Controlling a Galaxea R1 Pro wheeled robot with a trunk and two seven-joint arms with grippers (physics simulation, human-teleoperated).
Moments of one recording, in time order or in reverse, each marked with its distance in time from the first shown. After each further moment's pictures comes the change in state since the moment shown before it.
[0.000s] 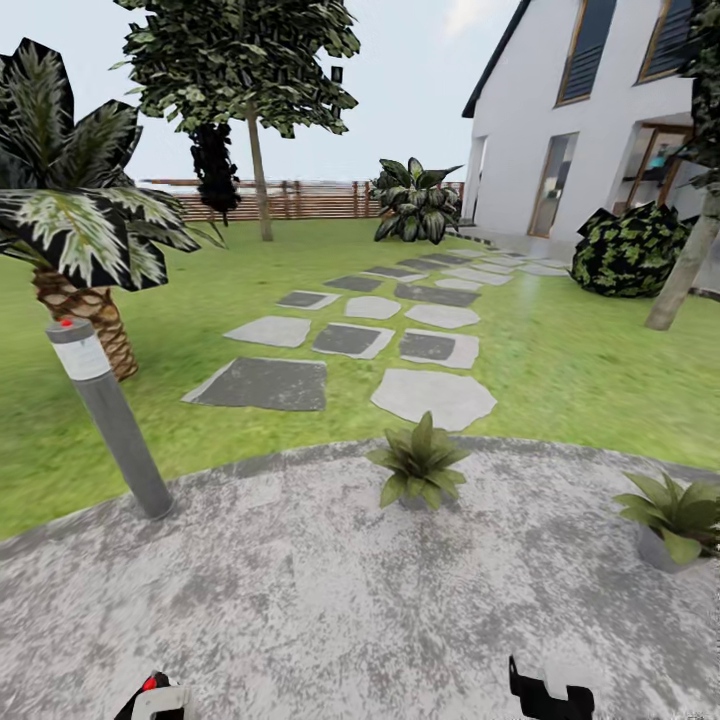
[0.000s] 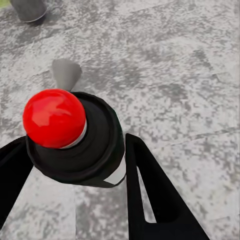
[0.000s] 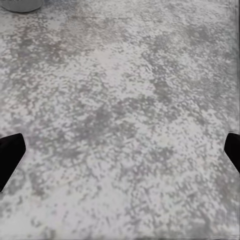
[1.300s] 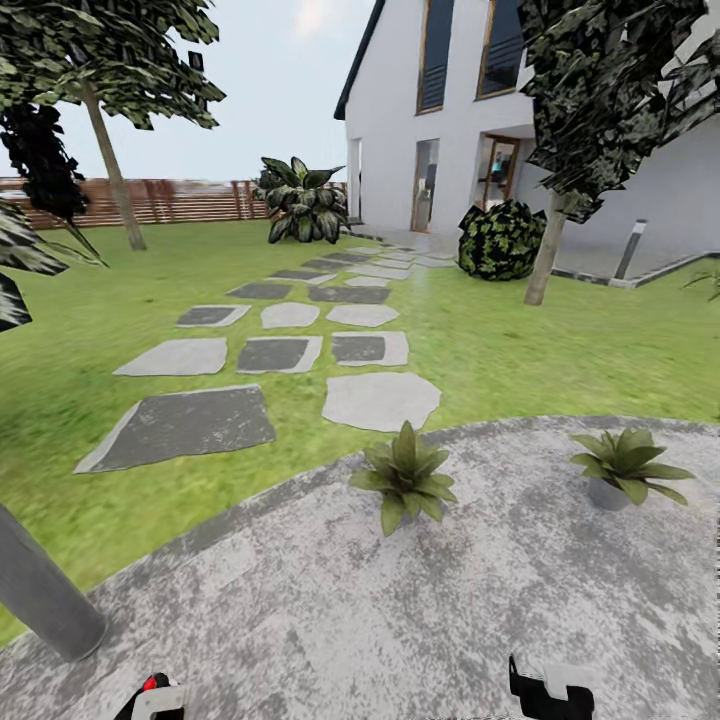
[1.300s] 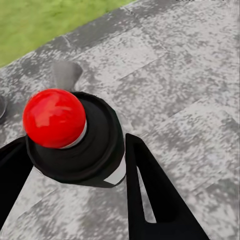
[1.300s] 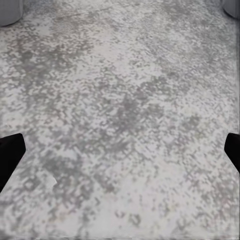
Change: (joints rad) left arm 0.000 0.000 0.000 0.000 0.000 0.000 0.000; right arm 0.000 0.000 0.000 0.001 0.000 0.000 0.000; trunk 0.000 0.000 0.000
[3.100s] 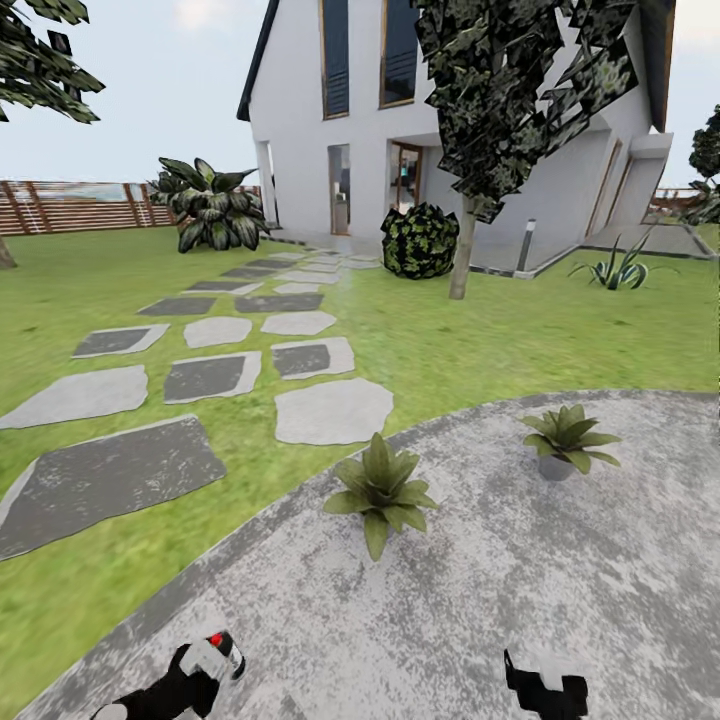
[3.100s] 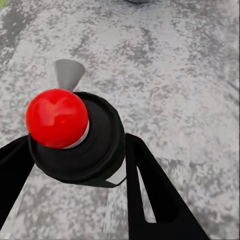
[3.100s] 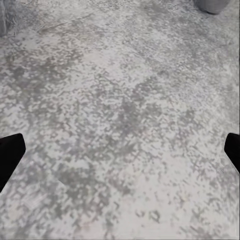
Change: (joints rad) left arm -0.152 0.065 -0.065 -0.016 -0.273 0.166 -0.513; right arm -0.001 -0.009 0.030 -0.024 0.029 0.000 0.038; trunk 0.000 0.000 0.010
